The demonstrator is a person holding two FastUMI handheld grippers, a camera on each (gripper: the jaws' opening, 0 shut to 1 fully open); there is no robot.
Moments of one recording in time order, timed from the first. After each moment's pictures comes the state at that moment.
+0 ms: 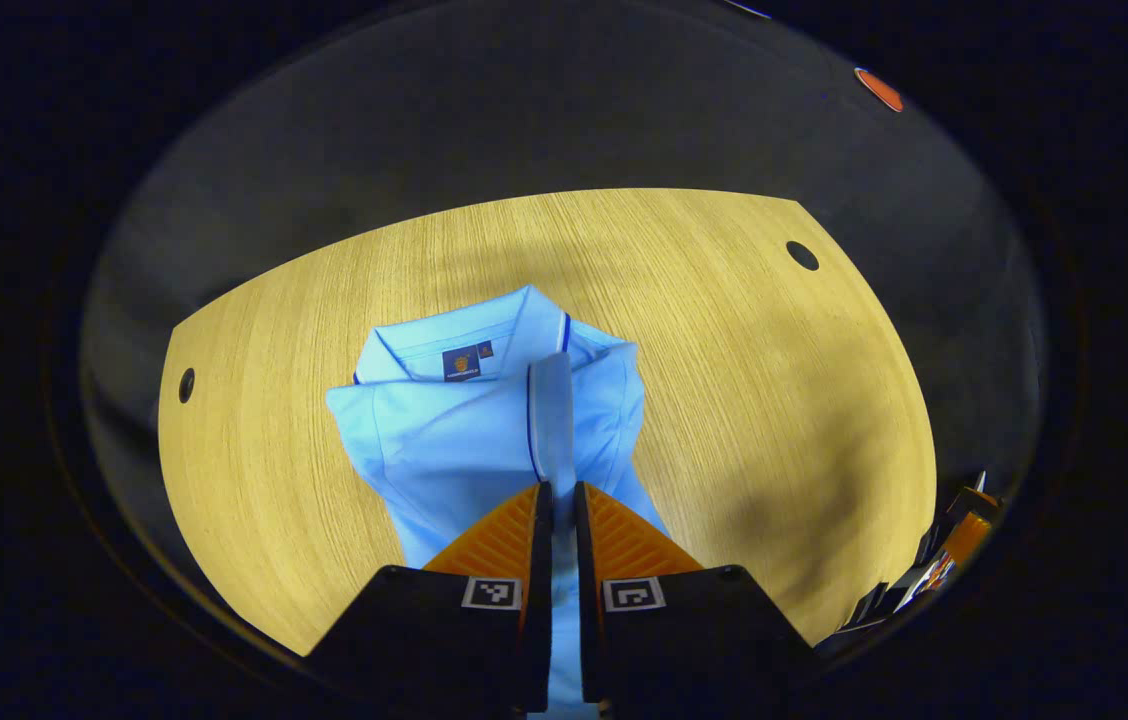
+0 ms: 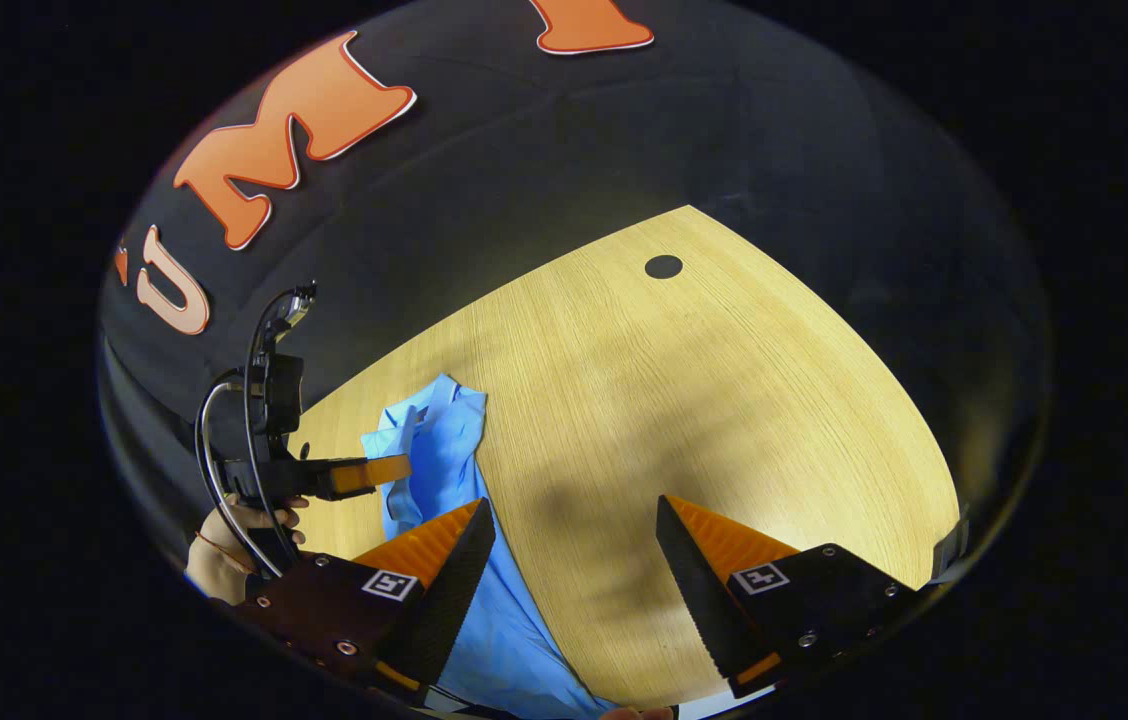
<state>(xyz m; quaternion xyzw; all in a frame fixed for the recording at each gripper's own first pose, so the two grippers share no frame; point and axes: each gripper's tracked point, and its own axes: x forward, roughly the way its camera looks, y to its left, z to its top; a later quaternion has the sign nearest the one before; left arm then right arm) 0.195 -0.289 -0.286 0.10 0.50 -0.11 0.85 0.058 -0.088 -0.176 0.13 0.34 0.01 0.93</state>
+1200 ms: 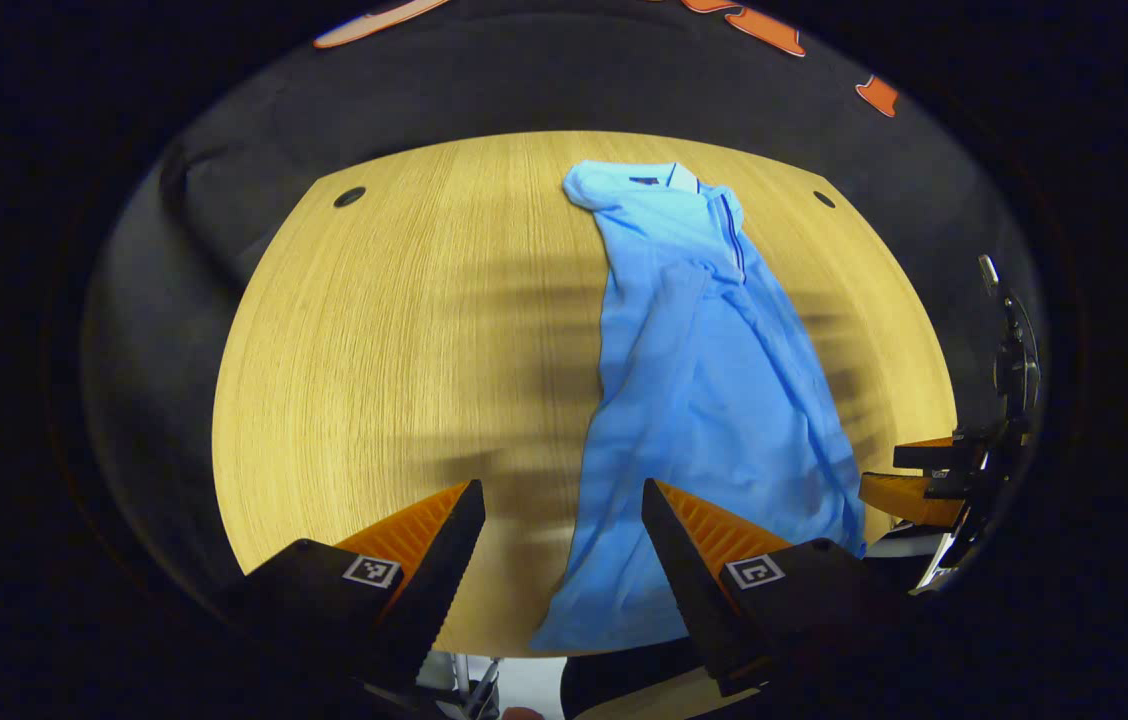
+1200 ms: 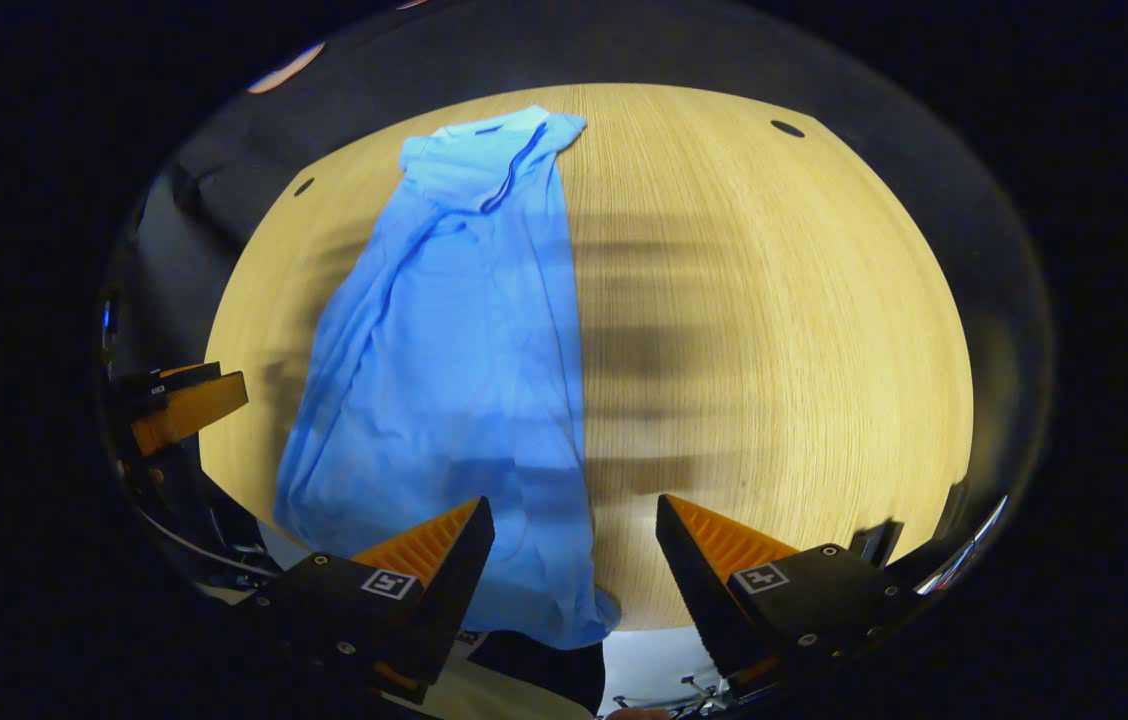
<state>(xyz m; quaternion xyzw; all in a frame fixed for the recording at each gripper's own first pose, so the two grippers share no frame) -0.081 -0.070 -0.299 0.05 0.53 -0.05 0.85 -0.122 -0.009 -0.350 -0.08 0.54 0.06 0.84</state>
